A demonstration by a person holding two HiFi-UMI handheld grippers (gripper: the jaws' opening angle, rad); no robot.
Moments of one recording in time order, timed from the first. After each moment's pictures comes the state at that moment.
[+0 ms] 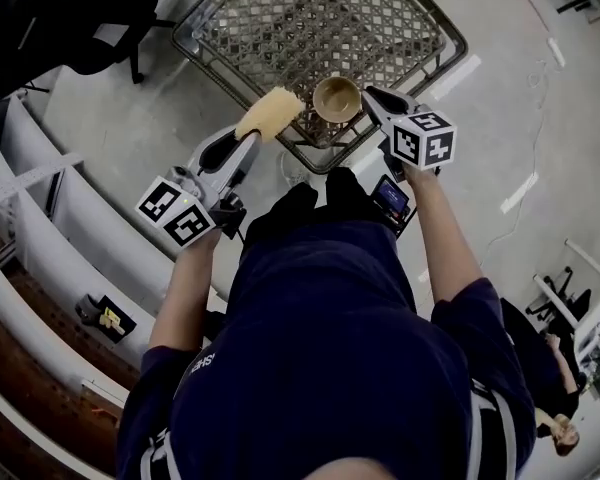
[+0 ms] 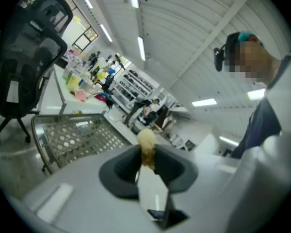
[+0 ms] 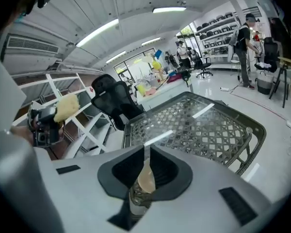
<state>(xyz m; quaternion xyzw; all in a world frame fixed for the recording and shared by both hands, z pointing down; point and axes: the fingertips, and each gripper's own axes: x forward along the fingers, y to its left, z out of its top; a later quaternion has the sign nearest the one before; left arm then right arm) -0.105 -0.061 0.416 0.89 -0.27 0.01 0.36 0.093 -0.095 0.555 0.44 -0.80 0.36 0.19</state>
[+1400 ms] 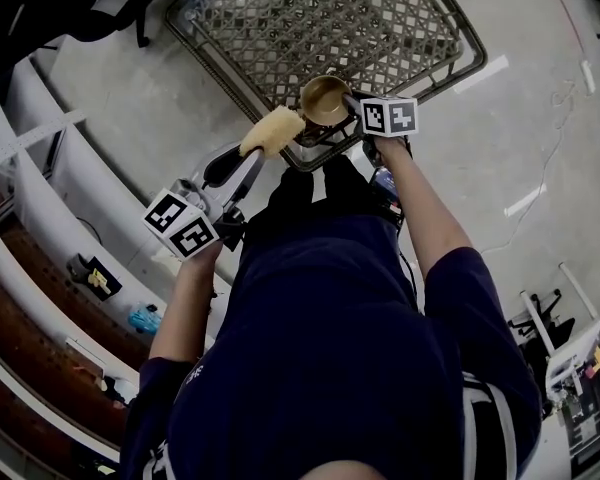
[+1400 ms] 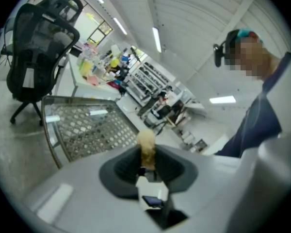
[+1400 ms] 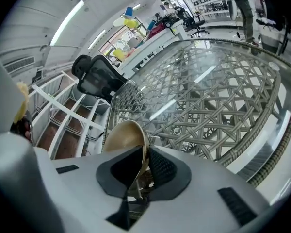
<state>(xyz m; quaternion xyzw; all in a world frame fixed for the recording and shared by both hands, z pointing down) -0.059 -0.043 0.464 0.84 -0.33 0.07 0.42 0.090 -0.096 0.723 0.34 -0.74 0.52 0.25</state>
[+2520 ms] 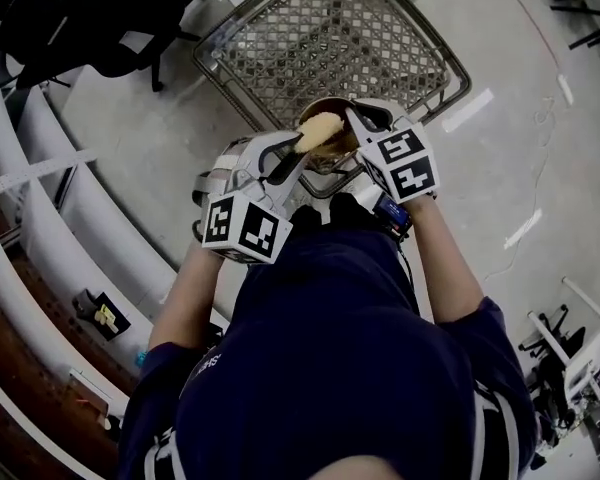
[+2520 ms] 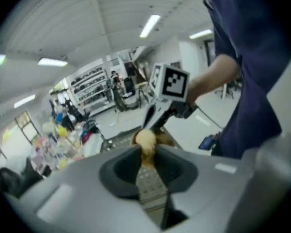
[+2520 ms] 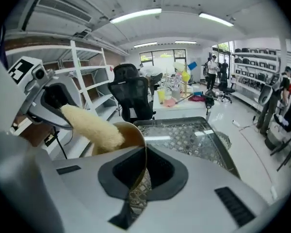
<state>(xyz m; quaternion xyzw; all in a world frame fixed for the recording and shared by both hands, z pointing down) -0.017 -0.059 0.402 0.90 -0.19 0.38 -0.09 0.045 -0.121 0.468 0.37 -0.85 0.21 0.31</state>
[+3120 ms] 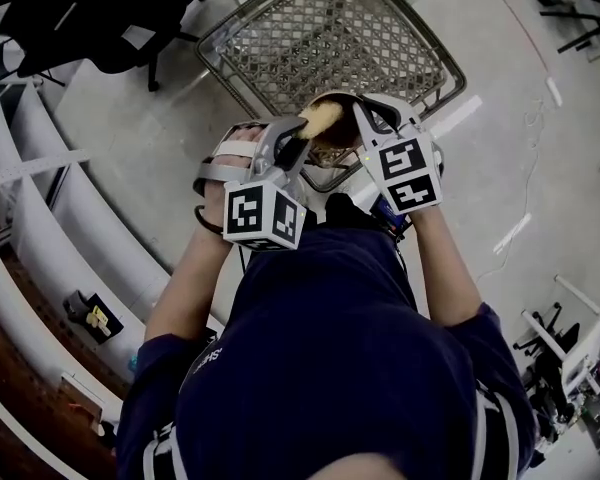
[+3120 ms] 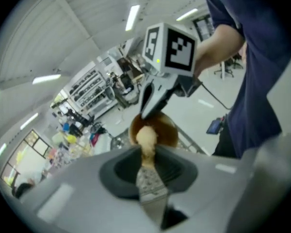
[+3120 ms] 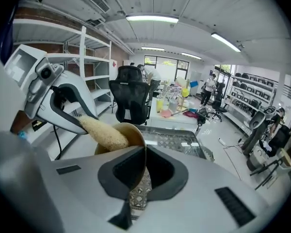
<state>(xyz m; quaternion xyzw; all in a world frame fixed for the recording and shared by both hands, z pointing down) -0.034 -0.054 0.404 0.86 -0.20 0.44 -0.18 0.032 -0.105 0.419 0.41 -0.84 0.11 0.34</state>
